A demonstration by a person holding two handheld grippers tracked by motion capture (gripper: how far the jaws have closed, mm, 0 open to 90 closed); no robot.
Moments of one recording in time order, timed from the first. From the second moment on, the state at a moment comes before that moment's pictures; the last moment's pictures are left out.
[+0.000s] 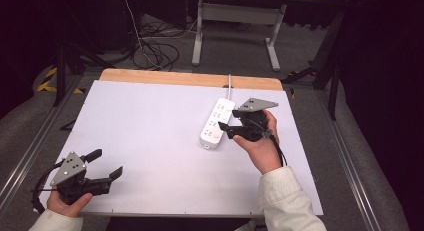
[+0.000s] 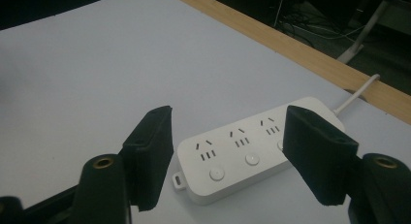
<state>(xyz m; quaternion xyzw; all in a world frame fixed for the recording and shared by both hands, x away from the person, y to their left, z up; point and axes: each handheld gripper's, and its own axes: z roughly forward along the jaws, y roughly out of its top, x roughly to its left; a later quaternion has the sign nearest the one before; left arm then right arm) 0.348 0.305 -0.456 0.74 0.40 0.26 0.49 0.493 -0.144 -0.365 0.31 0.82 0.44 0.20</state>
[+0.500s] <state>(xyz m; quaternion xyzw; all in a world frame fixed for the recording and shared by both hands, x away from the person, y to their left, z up) 0.345 0.305 -0.453 0.73 0.40 0.25 0.49 0.453 -0.174 -0.373 0.29 0.81 0.47 0.20</state>
